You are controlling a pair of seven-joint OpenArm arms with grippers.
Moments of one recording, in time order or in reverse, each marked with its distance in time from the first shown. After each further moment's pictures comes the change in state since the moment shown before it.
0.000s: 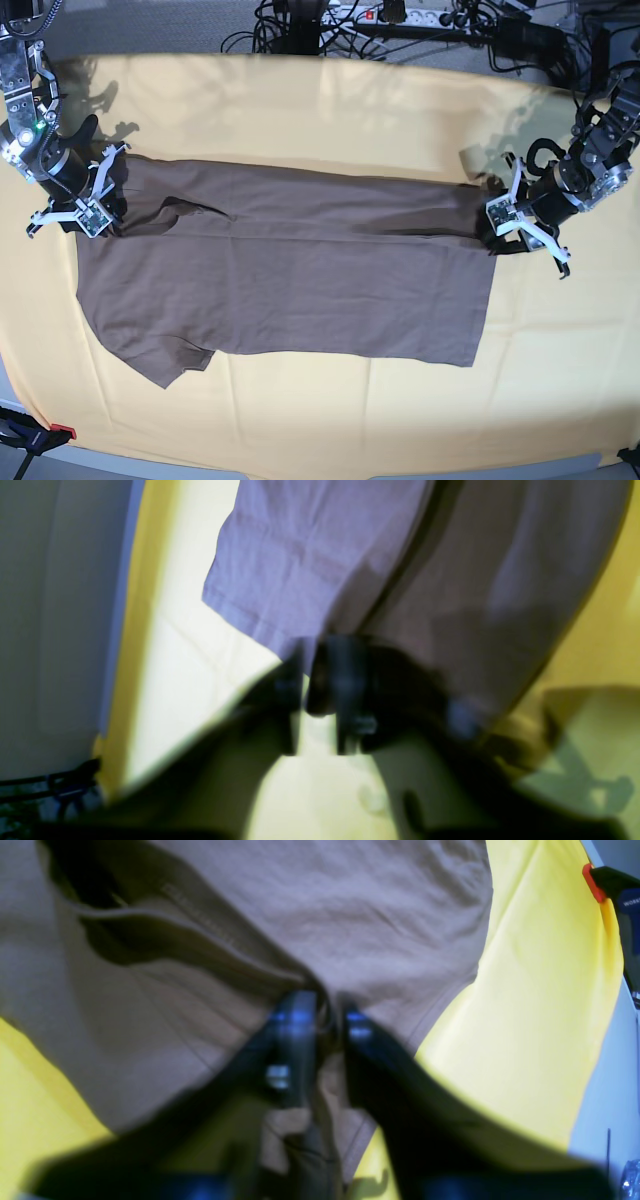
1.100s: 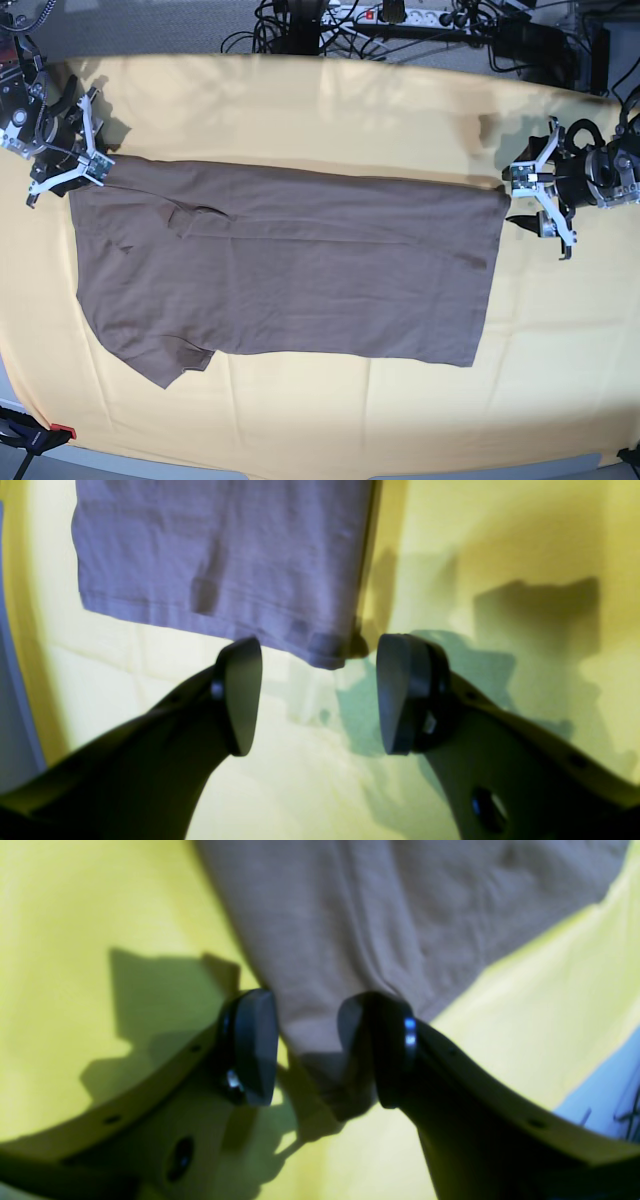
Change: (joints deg) left arm -0.7 -10.0 0.0 4.2 -3.3 -21.8 1.2; right arm -7.2 6.3 0.0 2.0 -7.8 11.5 -12.5
